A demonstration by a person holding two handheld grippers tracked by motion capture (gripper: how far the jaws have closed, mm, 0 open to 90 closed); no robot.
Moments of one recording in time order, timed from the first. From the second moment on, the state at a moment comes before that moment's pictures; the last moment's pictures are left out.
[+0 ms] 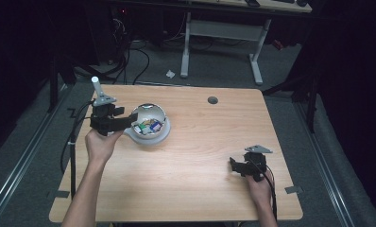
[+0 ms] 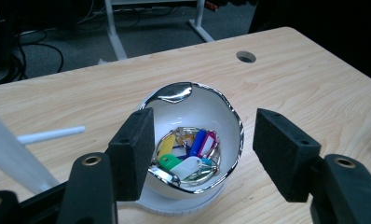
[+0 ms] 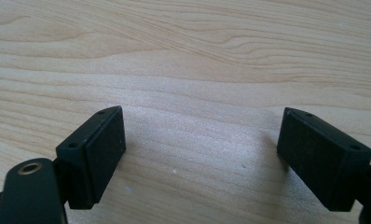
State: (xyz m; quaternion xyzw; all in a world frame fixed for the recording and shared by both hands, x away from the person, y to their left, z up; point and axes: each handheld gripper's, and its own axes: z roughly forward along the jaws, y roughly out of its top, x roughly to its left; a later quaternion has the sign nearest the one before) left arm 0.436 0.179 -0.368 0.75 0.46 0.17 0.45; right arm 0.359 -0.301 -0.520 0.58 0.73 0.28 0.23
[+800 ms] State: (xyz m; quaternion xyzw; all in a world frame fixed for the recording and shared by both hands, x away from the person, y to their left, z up) left arm 0.397 0.204 -0.380 0.73 0.47 0.16 0.46; right arm 0.359 -0.301 -0.520 0.58 0.73 0.28 0.23
